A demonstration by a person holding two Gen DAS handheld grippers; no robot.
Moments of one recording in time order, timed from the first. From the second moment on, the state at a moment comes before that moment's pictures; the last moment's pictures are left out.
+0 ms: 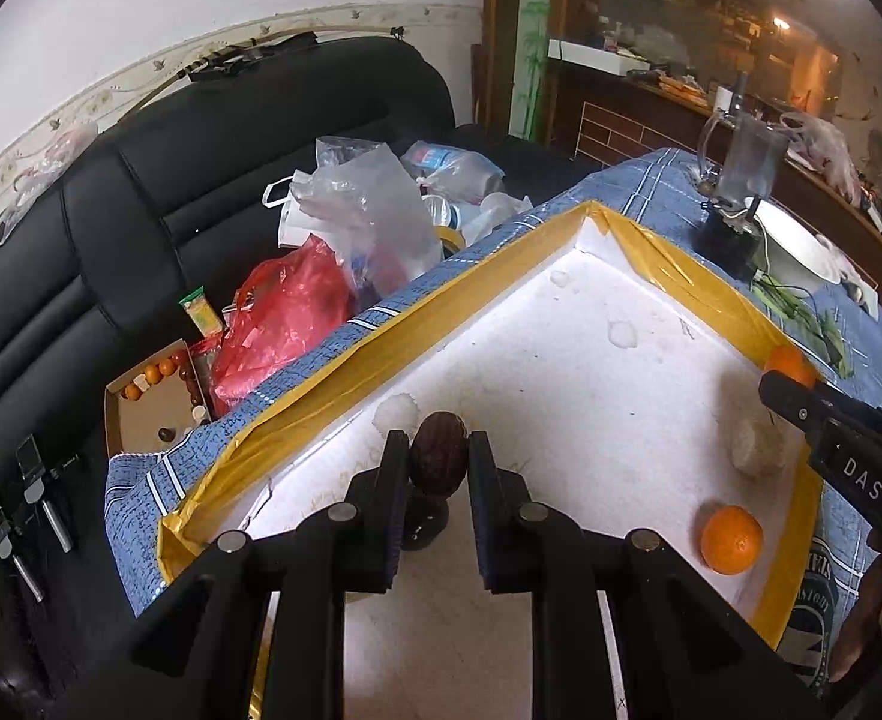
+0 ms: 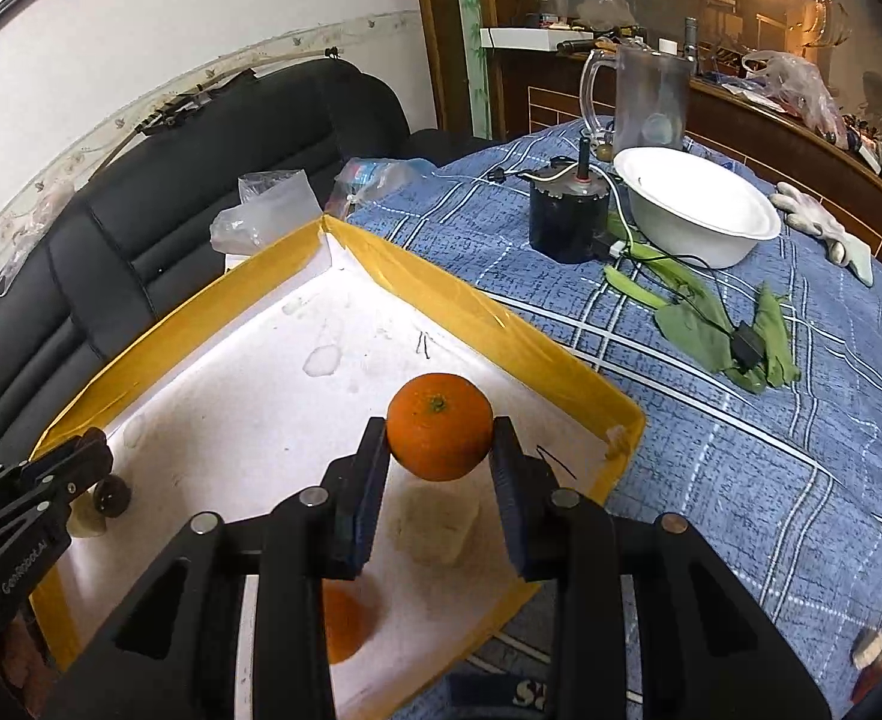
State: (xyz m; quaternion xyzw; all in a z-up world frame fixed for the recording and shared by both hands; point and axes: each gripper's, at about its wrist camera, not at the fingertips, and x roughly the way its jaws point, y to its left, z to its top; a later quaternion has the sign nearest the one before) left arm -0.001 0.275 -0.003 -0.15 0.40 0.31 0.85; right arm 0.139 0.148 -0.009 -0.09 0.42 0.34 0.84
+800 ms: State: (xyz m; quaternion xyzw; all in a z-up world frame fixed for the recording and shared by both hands) left arm -0.015 0.287 -0.007 -0.20 0.41 0.31 0.83; right arm 0.143 0.140 -0.006 -0.10 0.43 0.33 0.83
